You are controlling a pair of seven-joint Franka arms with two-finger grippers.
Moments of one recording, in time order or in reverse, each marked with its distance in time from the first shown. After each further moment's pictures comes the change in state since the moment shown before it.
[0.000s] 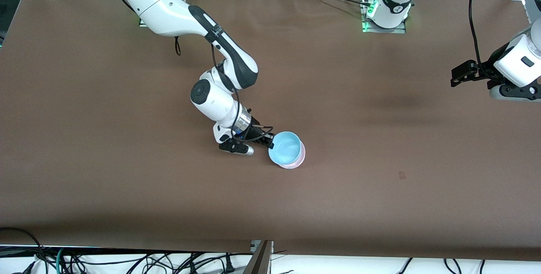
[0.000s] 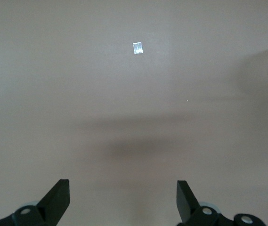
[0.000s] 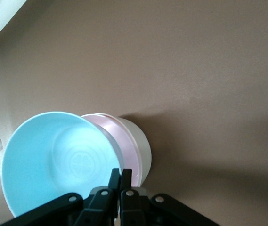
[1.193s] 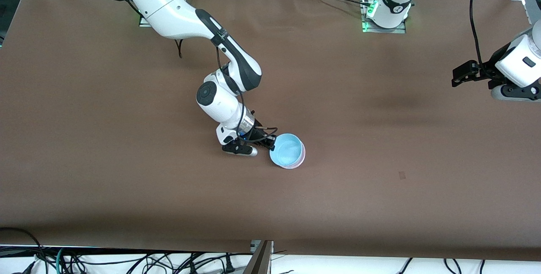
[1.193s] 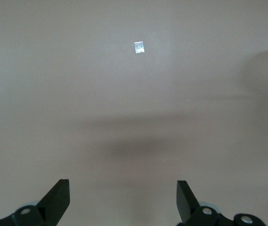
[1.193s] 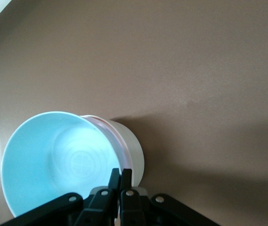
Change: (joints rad) left arm 0.007 0.001 0.000 0.000 0.000 -0.005 0.000; right arm 0.054 0.042 -0.056 0.040 -0.005 0.002 0.000
